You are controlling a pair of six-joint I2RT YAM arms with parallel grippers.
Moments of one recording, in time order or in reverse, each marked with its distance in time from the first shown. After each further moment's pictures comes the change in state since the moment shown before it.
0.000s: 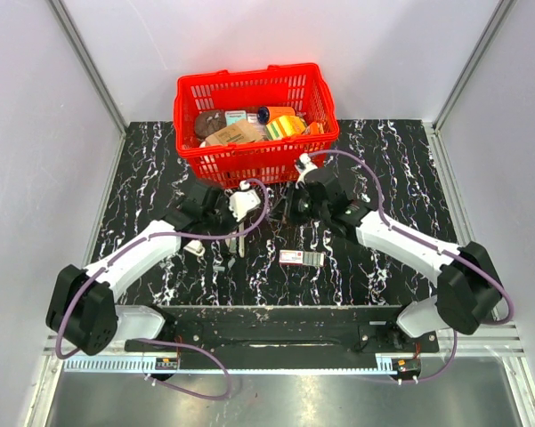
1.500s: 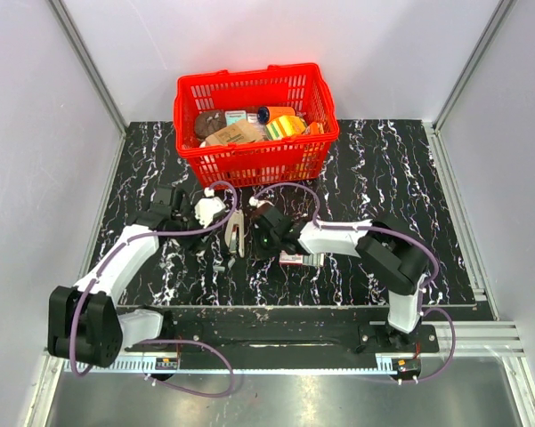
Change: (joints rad) left arm 0.324 -0.072 -0.075 -0.253 0.111 0.137; right arm 0.212 0.420 0.070 -0.023 0.163 -0.168
